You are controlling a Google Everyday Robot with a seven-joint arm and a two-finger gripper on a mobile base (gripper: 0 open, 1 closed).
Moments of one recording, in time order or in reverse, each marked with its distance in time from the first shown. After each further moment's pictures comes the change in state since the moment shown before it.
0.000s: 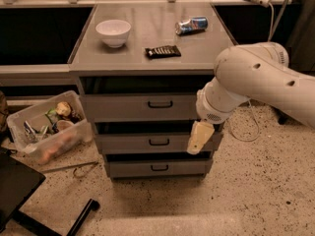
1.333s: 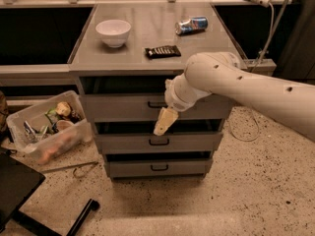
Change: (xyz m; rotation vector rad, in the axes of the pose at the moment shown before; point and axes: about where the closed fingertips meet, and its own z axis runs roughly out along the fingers) arm -0.096 -0.055 0.081 0.053 -0.235 -0.042
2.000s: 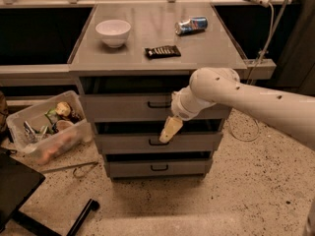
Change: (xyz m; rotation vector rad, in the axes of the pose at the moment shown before) arm 0.051 0.001 0.045 -0.042 0.016 0.079
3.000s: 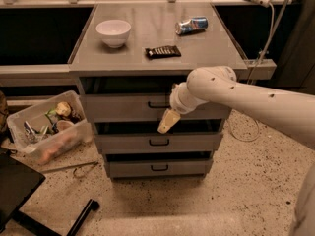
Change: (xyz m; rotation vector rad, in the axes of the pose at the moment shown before) arm -0.006 -0.038 0.008 0.116 -0.014 -0.003
